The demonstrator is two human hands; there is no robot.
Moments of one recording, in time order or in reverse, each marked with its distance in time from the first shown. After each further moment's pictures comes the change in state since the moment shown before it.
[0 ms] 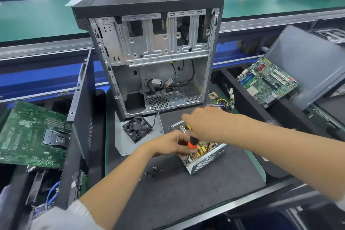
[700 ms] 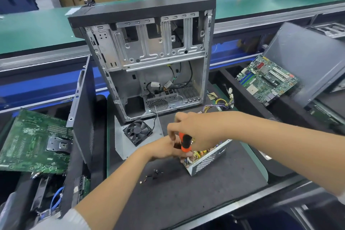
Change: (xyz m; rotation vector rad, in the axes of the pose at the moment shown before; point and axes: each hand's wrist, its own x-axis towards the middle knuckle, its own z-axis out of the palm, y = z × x) left_hand -0.011 0.000 -0.001 0.088 0.083 -0.064; right_hand -0.007 0.004 -0.007 0.247 -0.144 -0.210
